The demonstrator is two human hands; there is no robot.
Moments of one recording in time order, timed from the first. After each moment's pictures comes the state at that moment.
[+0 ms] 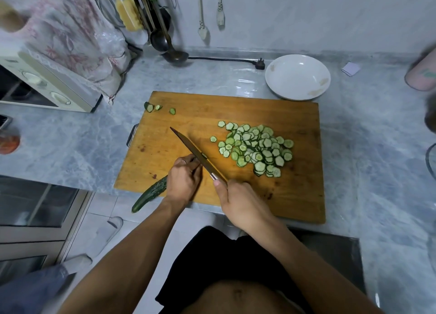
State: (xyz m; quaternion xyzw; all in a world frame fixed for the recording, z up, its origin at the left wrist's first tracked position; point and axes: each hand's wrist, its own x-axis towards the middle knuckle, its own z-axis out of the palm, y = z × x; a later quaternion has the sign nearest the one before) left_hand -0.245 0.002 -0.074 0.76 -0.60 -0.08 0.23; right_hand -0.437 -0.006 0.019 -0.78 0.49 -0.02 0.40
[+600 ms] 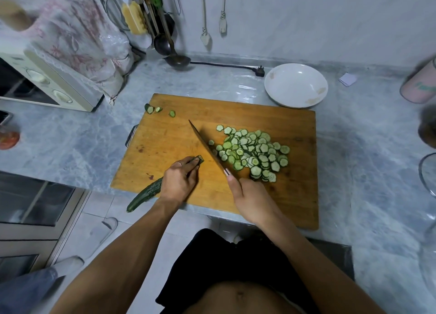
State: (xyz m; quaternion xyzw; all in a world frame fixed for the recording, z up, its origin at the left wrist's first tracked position) left_hand -0.241 0.005 -0.076 0.76 -0.59 -0.09 0.25; right_hand -0.463 -0.030 0.008 -0.75 0.50 -0.04 0.42
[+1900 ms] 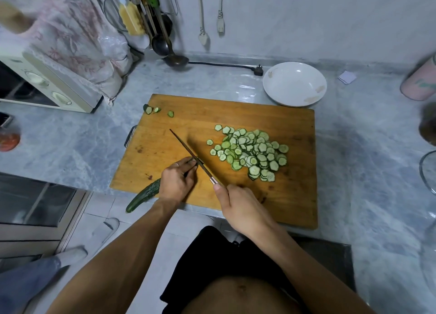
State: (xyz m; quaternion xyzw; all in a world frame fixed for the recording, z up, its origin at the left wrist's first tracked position) left_hand -0.245 0.007 -0.070 0.77 -0.56 -0.11 0.28; right_hand -0.457 -0.009 0.023 -0.76 0.48 -0.02 0.43
